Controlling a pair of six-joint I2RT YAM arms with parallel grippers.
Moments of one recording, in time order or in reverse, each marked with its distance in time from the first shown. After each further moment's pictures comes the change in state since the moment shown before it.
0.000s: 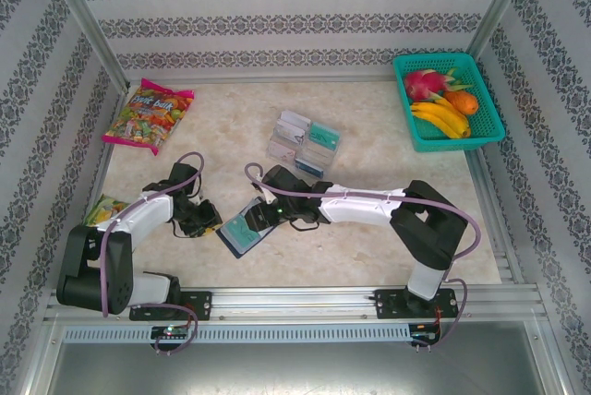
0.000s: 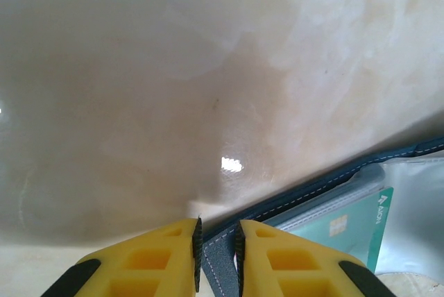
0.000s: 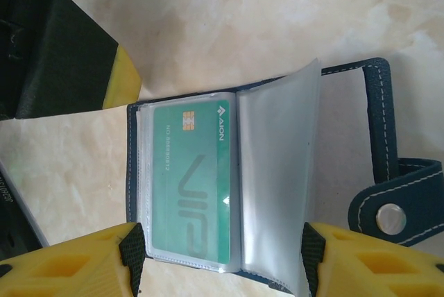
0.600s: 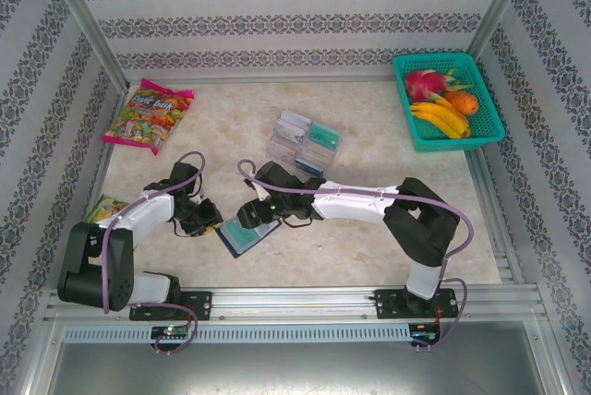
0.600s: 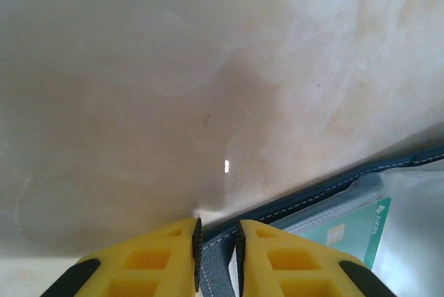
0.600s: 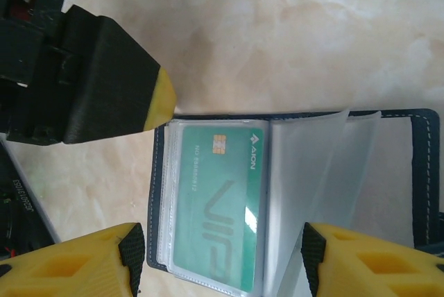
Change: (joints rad) left arm -0.003 0.024 -0.001 0.032 0.003 -0.001; right arm 0.008 0.051 0.087 -0.024 -0.021 -0.004
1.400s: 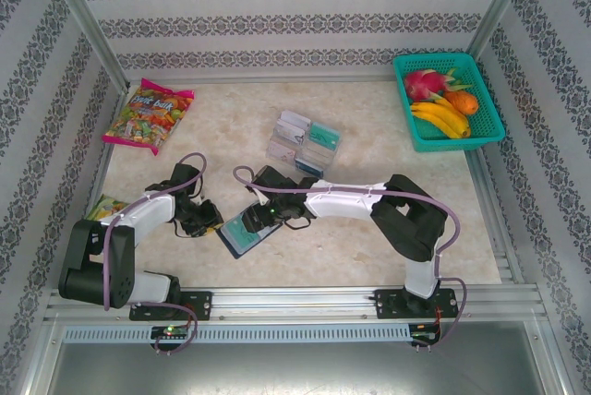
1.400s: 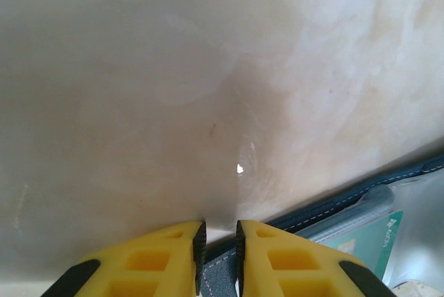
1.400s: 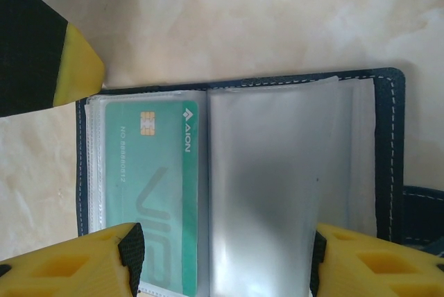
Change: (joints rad) left arm -0.006 0.013 -0.016 0.031 0.000 -0.003; right arm 0.000 0.070 0.039 -0.108 0.052 -0.031
